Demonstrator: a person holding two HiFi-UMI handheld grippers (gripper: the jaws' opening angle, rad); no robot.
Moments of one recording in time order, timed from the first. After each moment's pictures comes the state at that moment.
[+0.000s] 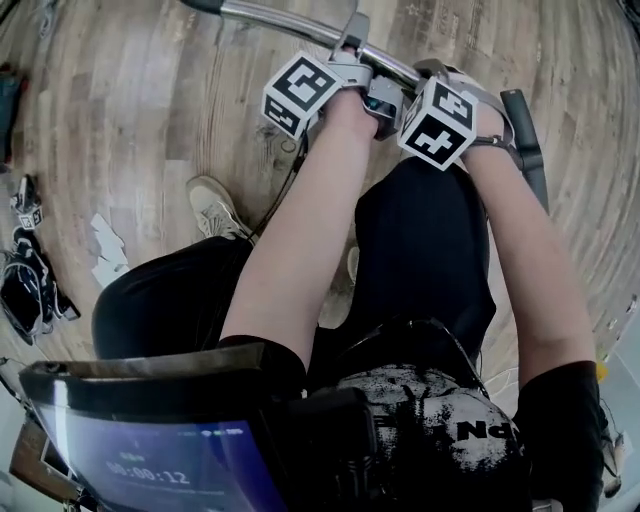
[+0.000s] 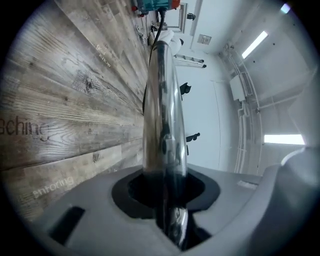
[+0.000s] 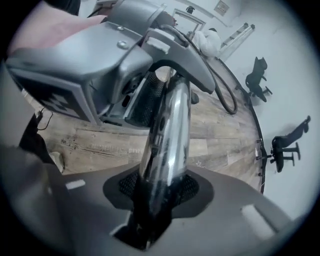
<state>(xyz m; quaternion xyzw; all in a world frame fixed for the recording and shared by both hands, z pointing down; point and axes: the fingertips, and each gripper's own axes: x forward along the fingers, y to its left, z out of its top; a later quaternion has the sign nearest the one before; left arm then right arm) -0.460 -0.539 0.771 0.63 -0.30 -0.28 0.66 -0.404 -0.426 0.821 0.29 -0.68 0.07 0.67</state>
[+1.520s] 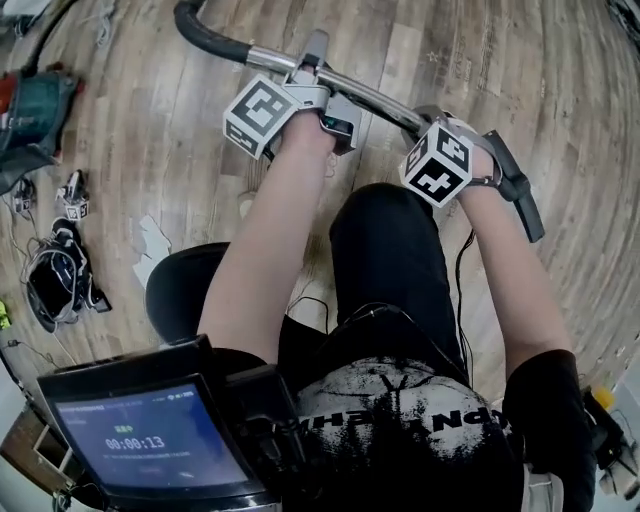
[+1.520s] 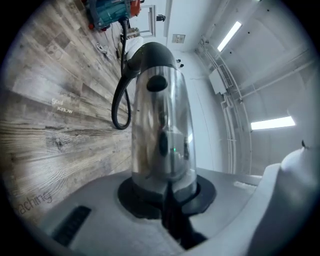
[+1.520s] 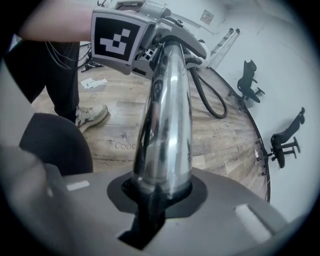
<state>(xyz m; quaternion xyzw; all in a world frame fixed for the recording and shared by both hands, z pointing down) -0.570 -0.591 0.614 0.71 -0.31 -0.28 0.57 -0.464 -0.427 0.723 0.33 -0.72 0.08 0.61</state>
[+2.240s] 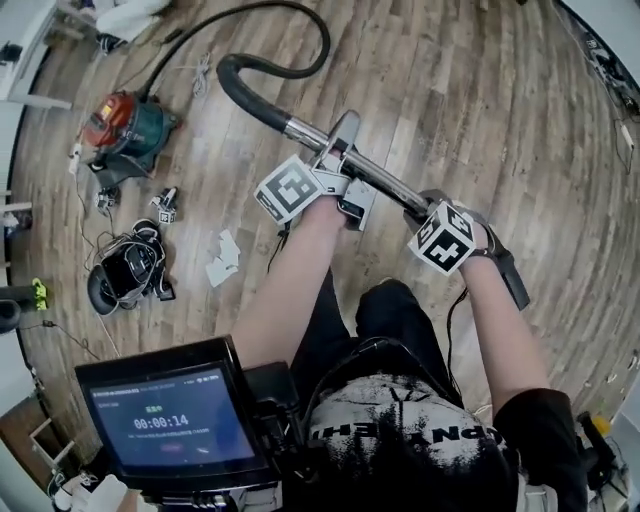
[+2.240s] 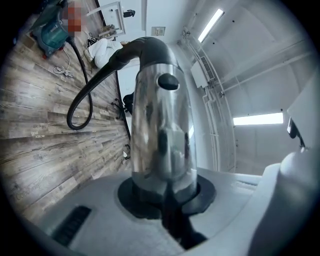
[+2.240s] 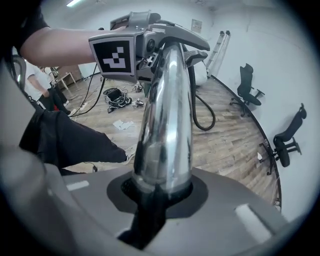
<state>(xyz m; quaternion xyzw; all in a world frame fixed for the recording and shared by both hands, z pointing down) -0.601 -0.522 0.166 0.74 -0.25 -0.27 0.56 -0.534 -0.355 0.306 0.28 -0.78 0.15 0.54</state>
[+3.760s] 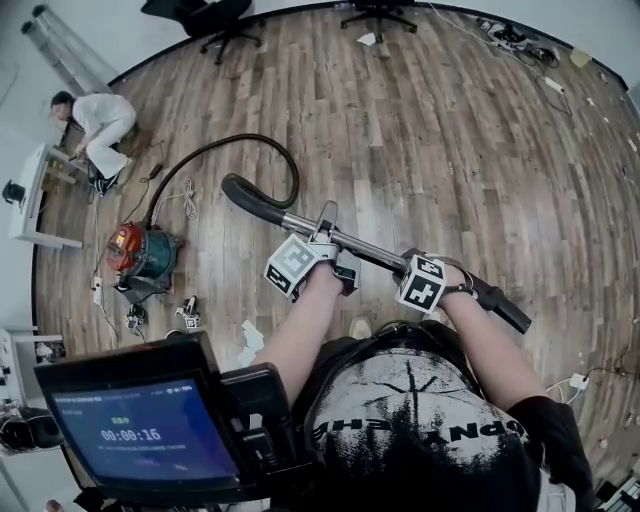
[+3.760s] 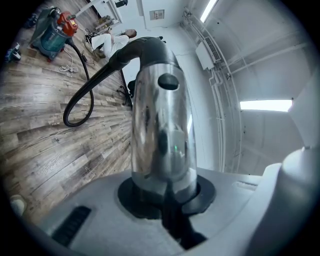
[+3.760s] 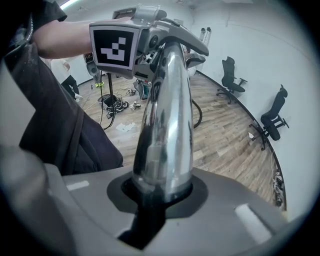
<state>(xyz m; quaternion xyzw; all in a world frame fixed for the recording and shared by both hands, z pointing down) -0.548 -0.382 0.118 0.76 -0.26 -0.14 0.58 -0.509 -0.199 0.233 0.35 -0.75 0.21 0.52</state>
